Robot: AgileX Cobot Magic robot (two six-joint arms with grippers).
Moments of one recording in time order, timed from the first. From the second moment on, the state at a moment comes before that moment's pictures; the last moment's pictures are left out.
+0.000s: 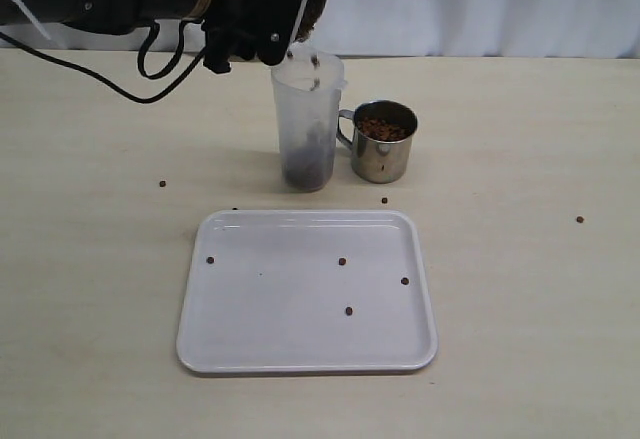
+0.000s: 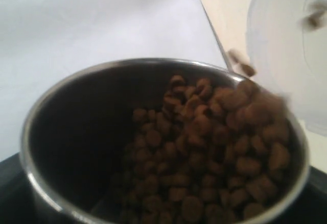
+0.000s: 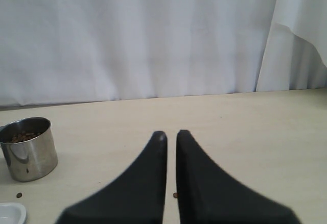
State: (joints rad) left arm -0.48 1.87 -1.36 1.71 -0.09 0.03; right arm 0.02 0.00 0.00 -0.07 0.16 0.06
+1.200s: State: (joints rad) left arm -0.48 1.87 -1.36 1.75 -0.09 0.12; right arm 0.02 0.00 0.00 -0.07 0.16 0.06
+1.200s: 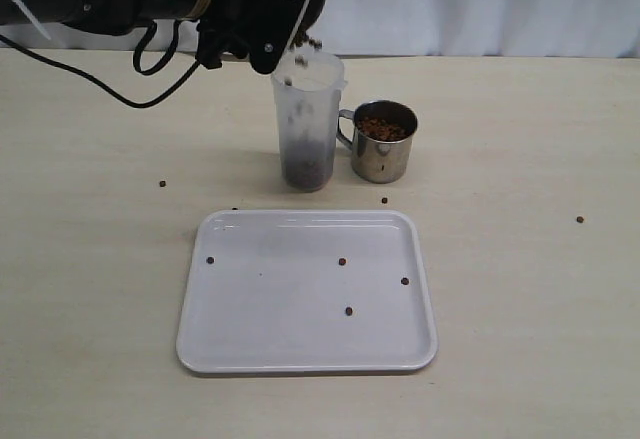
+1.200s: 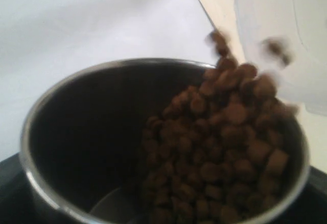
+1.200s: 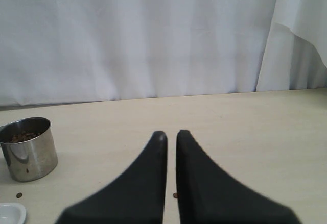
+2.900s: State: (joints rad) left arm -0.50 1.87 -1.36 1.75 -0.05 0.30; right arm 0.02 0.00 0.00 -0.07 0.16 0.06
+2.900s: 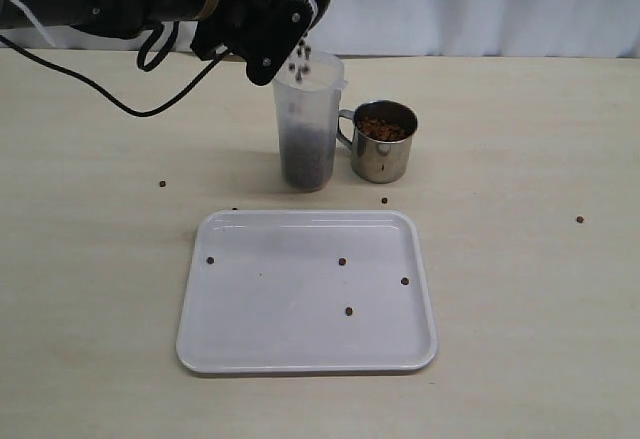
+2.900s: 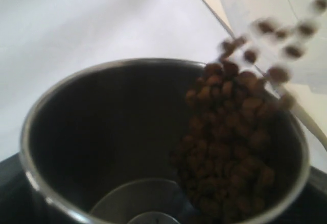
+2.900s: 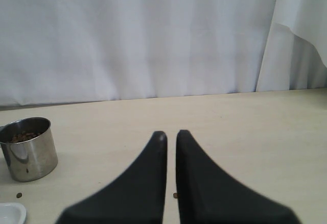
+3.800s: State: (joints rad) left arm -0.53 1.87 -1.37 1.75 0.01 0.45; right arm 0.02 0.00 0.00 -0.07 0.16 0.06
